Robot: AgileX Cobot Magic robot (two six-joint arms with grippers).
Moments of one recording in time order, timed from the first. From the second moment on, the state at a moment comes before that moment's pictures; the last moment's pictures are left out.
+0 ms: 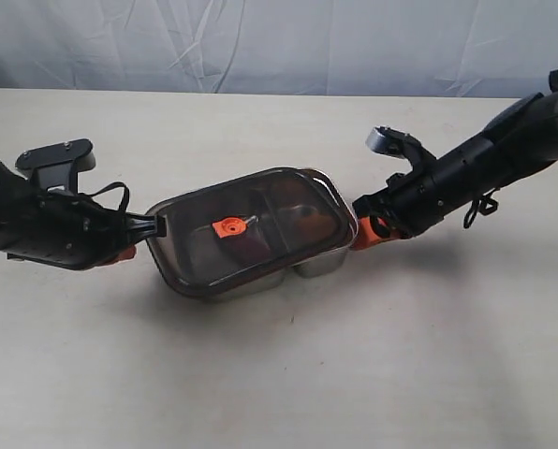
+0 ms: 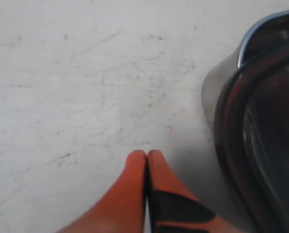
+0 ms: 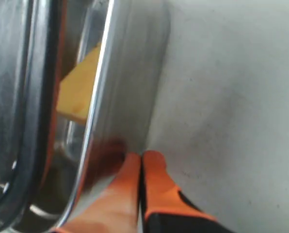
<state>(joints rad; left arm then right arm) -0.34 1.66 -0.67 -0.71 0.12 0.24 0.27 2.13 -1.18 1.01 0.87 -1.07</state>
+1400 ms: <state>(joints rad) -0.34 1.59 -0.75 -0.58 0.21 0.27 0.27 1.95 -1.11 0.85 0.65 -0.84</state>
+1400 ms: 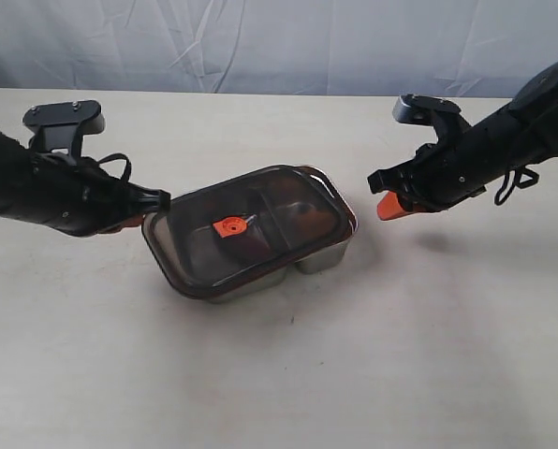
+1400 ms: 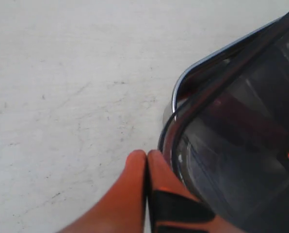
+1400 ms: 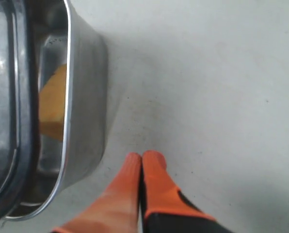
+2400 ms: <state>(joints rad) -0.41 1.68 -0.79 -0.50 0.20 0.20 0.27 1.93 -1.11 0.85 0.69 -0.84</state>
